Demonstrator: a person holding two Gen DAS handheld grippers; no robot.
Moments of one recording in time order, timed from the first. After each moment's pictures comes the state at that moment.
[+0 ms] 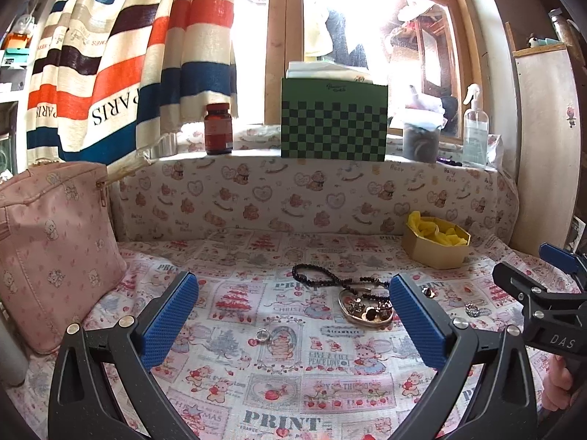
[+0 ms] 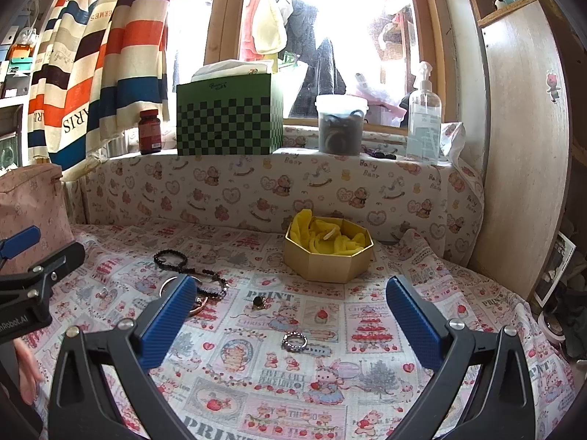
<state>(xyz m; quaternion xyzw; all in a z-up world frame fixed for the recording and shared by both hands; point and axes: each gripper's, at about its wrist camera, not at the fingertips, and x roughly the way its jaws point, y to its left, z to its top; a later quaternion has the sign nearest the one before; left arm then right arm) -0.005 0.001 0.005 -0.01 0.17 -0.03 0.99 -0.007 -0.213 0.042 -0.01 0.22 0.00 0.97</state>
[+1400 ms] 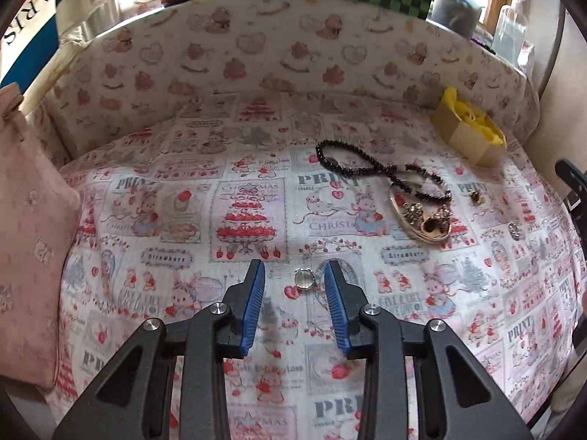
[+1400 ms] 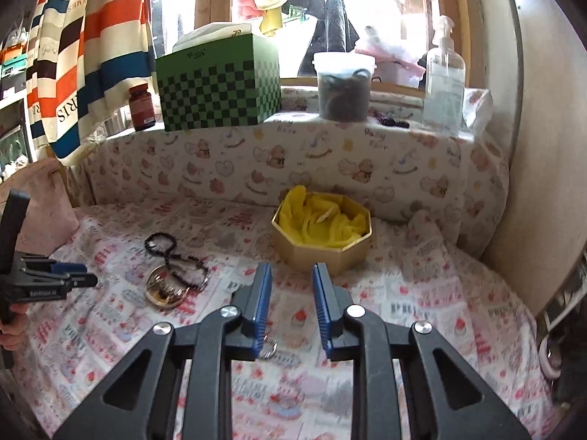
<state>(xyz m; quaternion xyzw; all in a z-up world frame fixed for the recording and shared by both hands) 0.096 0.036 -0.029 0.02 0.47 -0.10 0.88 0.049 -0.252 0.058 0.00 0.32 0.05 0.95</state>
